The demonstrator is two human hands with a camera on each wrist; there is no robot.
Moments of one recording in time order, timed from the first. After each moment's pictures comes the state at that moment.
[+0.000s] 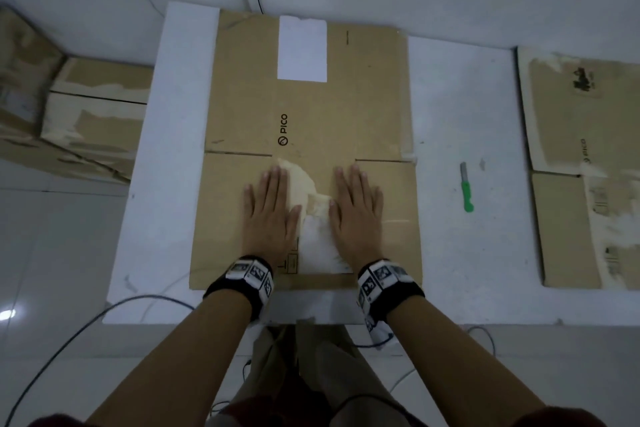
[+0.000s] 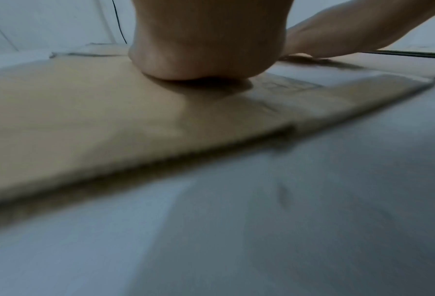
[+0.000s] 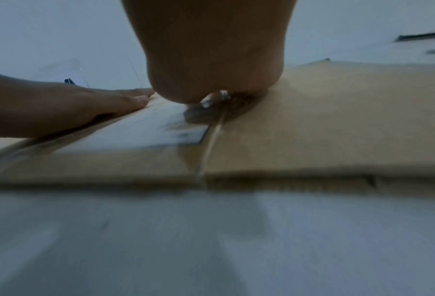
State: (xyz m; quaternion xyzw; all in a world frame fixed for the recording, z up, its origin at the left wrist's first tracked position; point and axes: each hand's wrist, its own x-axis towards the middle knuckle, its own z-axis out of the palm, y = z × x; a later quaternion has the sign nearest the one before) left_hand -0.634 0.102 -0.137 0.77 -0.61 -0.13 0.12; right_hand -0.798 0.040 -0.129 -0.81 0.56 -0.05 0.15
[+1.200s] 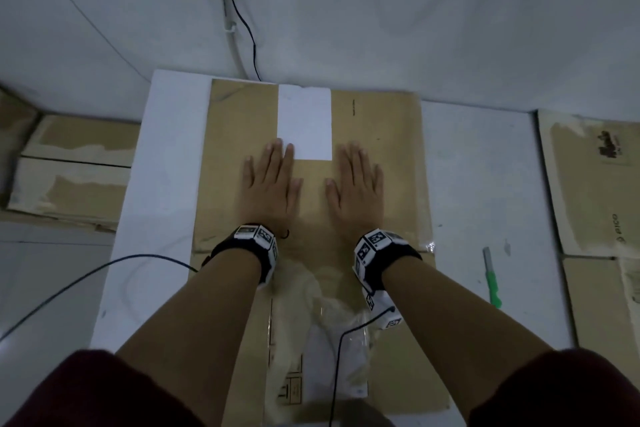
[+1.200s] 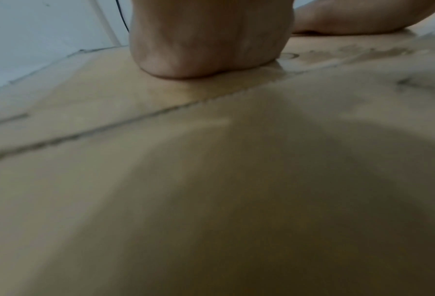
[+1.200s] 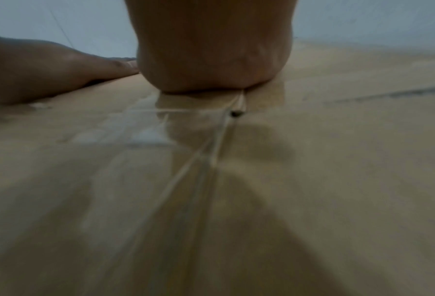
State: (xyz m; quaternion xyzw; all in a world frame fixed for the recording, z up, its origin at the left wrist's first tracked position) left_hand -0.555 -0.098 -0.147 0.75 -0.64 -0.11 0.14; right_hand -0.721 -0.150 -0.143 -0.82 0.56 -0.09 0.11
